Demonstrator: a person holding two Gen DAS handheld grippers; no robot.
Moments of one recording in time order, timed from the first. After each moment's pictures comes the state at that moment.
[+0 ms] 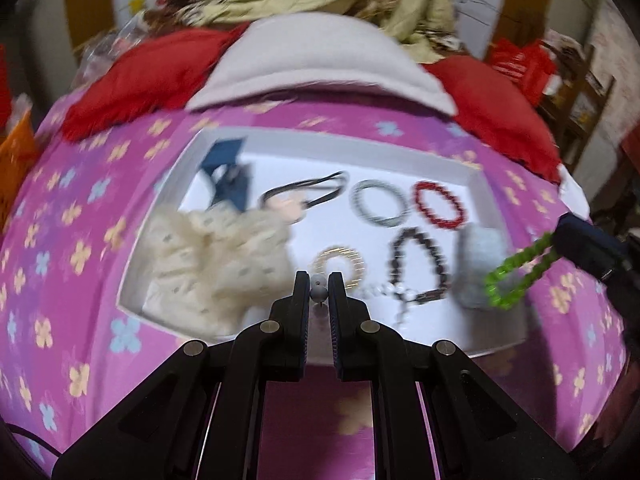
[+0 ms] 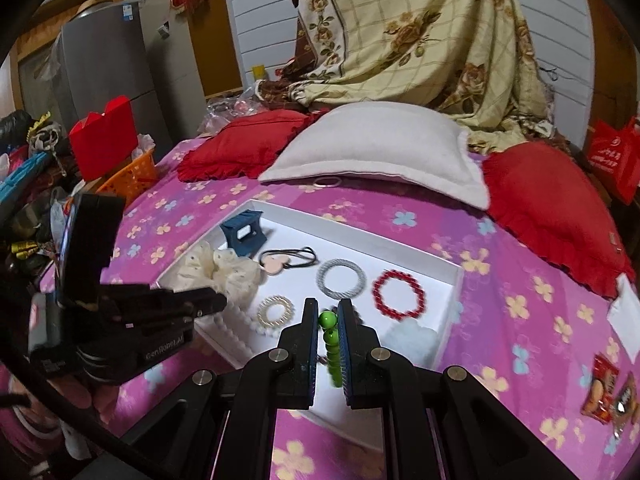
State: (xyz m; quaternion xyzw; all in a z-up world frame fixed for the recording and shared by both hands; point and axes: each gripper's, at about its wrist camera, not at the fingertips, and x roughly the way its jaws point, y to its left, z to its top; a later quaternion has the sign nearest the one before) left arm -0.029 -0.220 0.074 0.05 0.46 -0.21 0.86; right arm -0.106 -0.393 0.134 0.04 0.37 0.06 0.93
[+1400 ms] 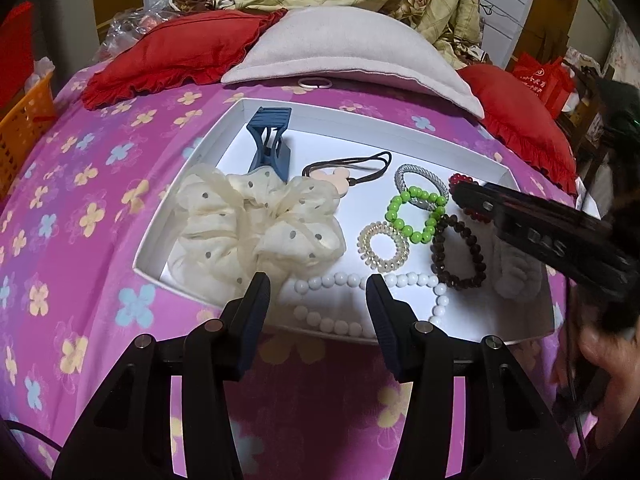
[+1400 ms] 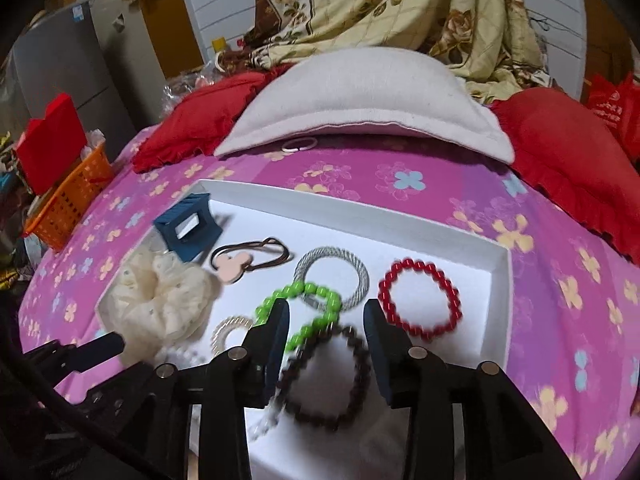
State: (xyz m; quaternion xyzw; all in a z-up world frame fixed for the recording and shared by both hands) left arm -0.034 -0.192 0.054 0.03 0.47 -0.19 0.86; right arm -0.038 -0.396 0.071 0.08 0.42 0.02 0.90
